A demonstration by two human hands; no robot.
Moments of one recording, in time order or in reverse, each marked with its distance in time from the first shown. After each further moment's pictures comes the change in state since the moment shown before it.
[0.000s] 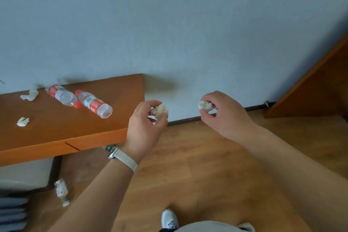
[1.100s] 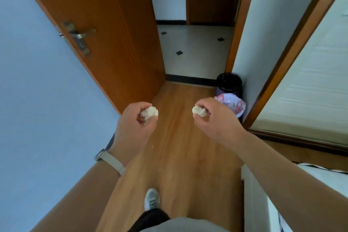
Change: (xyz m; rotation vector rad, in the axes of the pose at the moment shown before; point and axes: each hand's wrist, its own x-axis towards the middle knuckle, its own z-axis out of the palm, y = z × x) left_hand -0.177 0.416 0.529 -0.105 -0.854 0.649; right_hand -0.448 0.369 -0.324 -0.039 0.686 0.961
